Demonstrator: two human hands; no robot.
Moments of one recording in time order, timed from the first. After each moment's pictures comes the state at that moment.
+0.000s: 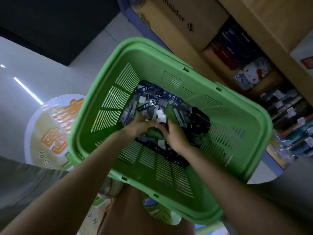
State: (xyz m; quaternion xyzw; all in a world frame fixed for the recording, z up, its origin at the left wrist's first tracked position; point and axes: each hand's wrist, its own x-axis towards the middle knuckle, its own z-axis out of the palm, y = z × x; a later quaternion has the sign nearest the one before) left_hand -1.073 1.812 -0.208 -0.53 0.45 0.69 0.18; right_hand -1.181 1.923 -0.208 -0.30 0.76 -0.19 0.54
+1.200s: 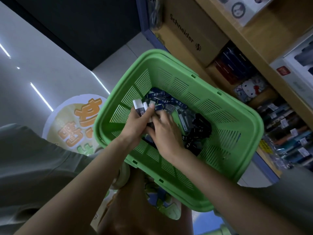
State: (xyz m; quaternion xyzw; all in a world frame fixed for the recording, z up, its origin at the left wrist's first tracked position) left_hand -1.060 1.829 -0.109 -0.53 0.37 0.75 -0.14; right_hand -1.138 1.901 -0.098 -0.53 0.76 -0.15 0.34
